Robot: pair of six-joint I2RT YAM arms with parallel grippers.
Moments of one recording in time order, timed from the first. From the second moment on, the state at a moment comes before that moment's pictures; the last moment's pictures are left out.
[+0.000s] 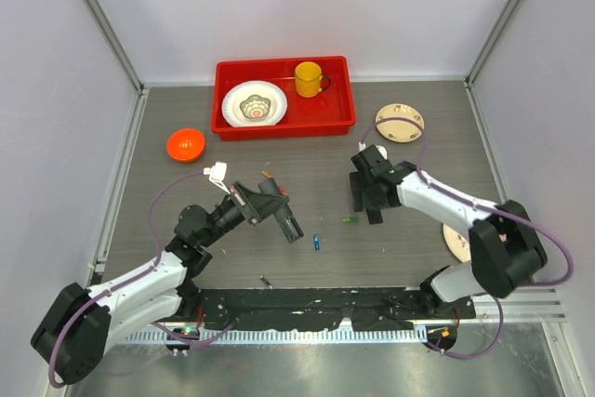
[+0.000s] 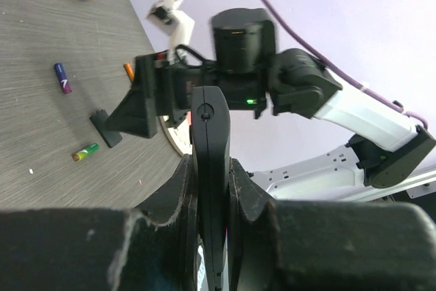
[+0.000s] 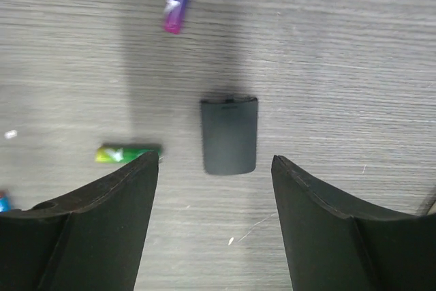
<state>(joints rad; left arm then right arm) -0.63 0.88 0.19 0.86 0.31 -1.15 0.55 1.49 0.89 -0.63 0.25 0.40</state>
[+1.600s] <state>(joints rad) -0.63 0.54 0.05 0.74 0.30 -1.07 1.07 1.63 0.94 -0.48 0.28 0.63</state>
